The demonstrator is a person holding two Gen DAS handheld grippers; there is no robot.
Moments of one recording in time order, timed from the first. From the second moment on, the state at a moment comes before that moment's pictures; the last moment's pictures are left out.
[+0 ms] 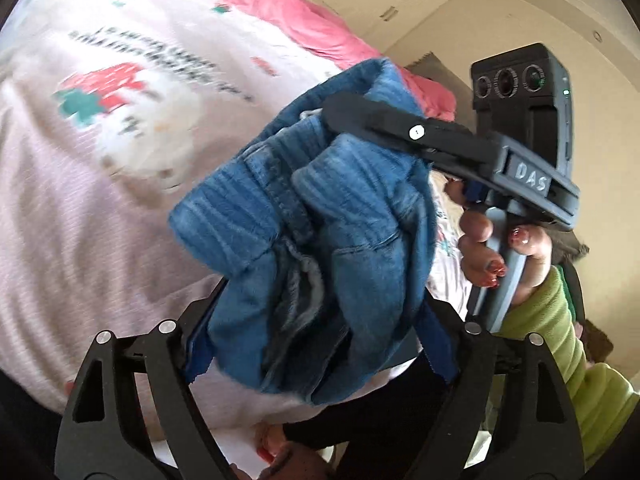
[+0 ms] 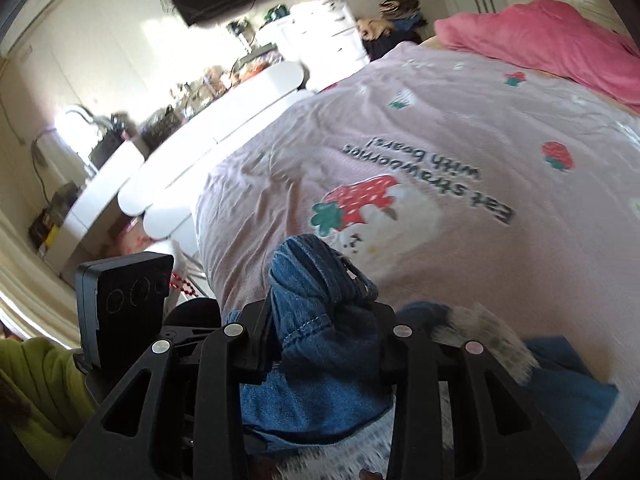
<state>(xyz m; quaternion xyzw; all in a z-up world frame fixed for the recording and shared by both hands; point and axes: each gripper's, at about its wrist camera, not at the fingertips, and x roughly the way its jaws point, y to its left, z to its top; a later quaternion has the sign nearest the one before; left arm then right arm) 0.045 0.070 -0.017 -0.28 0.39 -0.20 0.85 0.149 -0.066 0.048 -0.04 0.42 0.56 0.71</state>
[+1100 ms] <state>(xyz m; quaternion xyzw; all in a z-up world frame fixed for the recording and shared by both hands) 0.041 -0.028 -0.017 -0.18 0.42 -0.27 0.85 0.146 -0.219 -0.008 0.00 0.46 0.37 0.81</state>
